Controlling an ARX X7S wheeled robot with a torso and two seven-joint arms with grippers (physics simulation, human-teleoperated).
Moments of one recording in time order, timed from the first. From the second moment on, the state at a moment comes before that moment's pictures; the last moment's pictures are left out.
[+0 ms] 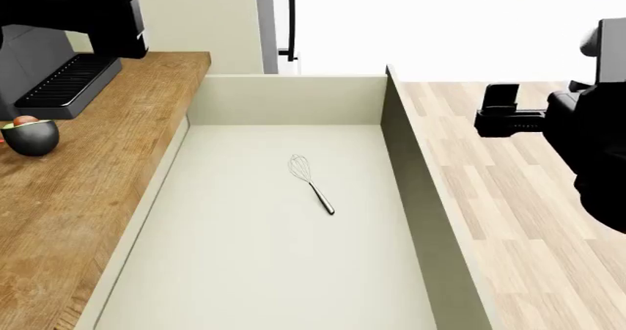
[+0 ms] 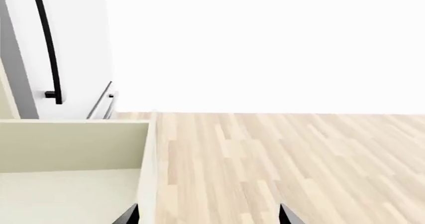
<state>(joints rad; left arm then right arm) -1.93 -0.96 0.91 0.54 -2.18 -0.77 -1.41 1.01 0.82 -0.28 -0.25 1.32 1.04 0.79</state>
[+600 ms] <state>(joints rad) -1.94 -0.97 0.92 0.54 -2.17 -0.77 -1.41 0.87 0.83 -0.32 -0.03 1.22 0.96 0.60</state>
